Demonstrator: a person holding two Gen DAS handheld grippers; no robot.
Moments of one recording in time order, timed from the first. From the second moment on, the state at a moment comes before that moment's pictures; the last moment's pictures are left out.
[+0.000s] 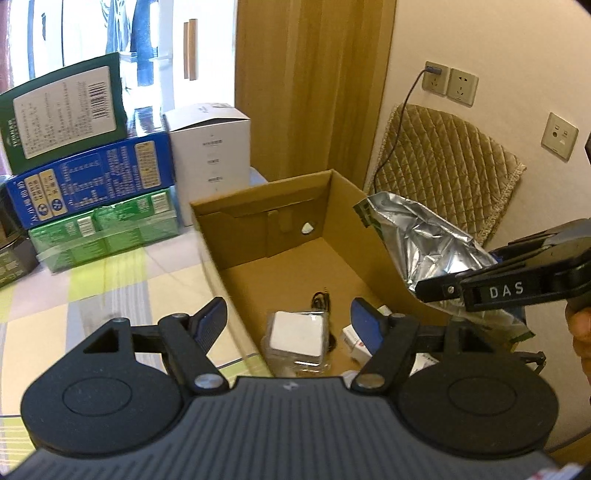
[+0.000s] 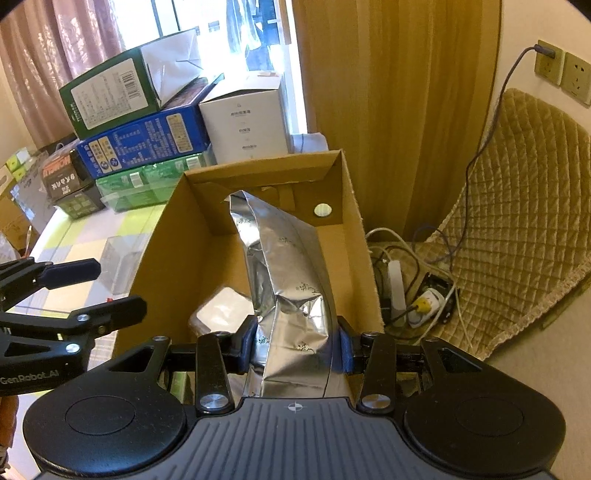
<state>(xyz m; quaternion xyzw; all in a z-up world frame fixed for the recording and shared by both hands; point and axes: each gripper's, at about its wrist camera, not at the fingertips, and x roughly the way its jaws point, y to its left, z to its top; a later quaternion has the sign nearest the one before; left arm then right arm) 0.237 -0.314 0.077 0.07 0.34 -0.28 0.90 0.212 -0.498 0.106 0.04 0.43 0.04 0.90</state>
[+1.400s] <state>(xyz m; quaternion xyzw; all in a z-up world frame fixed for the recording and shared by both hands) 0.199 -0.182 0.090 0.05 0.34 -0.19 0.92 0.169 -0.434 0.125 0.04 0.41 0.06 0.91</state>
